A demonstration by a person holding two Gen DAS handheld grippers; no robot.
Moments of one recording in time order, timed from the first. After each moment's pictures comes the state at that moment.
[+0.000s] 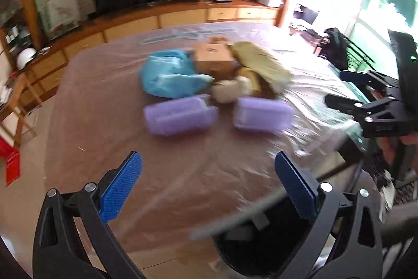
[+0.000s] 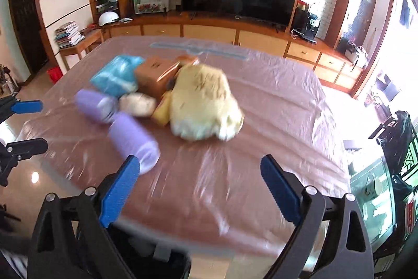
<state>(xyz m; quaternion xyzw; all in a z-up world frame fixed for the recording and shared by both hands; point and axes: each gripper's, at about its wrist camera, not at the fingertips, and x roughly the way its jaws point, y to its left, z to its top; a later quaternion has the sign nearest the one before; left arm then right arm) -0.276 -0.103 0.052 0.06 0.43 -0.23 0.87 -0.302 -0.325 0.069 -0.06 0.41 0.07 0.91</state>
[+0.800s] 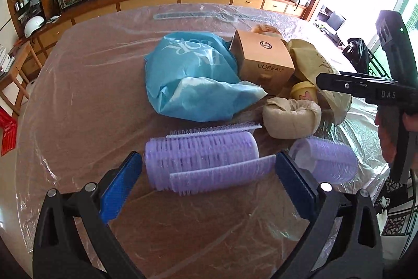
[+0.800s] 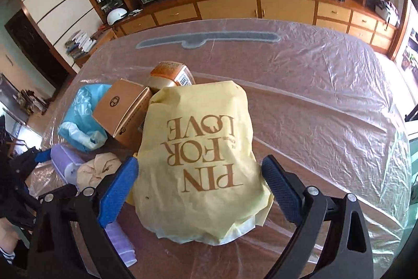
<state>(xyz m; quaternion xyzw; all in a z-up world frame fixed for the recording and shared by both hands) -0.187 -0.105 0.007 0.02 0.49 -0.19 0.85 -0.162 -0.345 0.015 0.07 0.49 0.15 0.86</state>
